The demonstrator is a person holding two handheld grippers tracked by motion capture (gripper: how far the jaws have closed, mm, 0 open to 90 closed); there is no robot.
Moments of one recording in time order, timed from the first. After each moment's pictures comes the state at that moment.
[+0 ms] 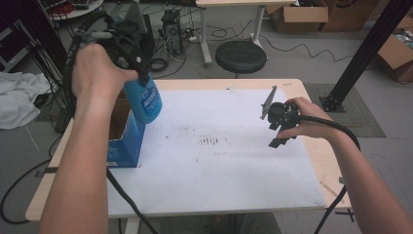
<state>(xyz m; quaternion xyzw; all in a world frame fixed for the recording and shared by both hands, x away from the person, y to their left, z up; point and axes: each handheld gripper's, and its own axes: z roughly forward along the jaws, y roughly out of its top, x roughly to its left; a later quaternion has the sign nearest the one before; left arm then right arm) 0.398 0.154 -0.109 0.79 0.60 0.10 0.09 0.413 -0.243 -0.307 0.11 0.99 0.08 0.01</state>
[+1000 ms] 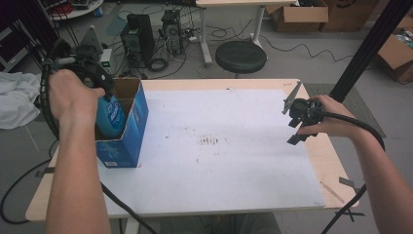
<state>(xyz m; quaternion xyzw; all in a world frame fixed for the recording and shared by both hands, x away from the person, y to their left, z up) 0.401 0.236 -0.170 0.70 0.70 0.11 0.04 0.415 -0.297 -0.296 0.16 0.98 0.08 0.02</state>
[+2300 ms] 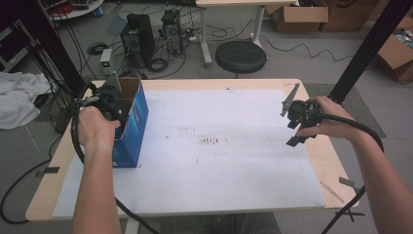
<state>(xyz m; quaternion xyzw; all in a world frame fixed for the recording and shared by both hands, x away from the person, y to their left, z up) 0.415 0.239 -0.282 0.72 0.69 0.06 0.01 0.411 -0.292 -0.299 0.15 0.99 0.07 0.02</state>
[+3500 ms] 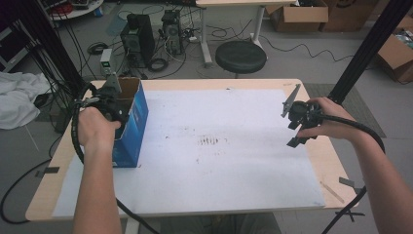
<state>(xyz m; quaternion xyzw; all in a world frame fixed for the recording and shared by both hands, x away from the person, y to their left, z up) 0.413 0.238 -0.283 0.71 0.70 0.05 0.00 0.409 -0.294 -0.299 0.15 0.99 0.07 0.01</state>
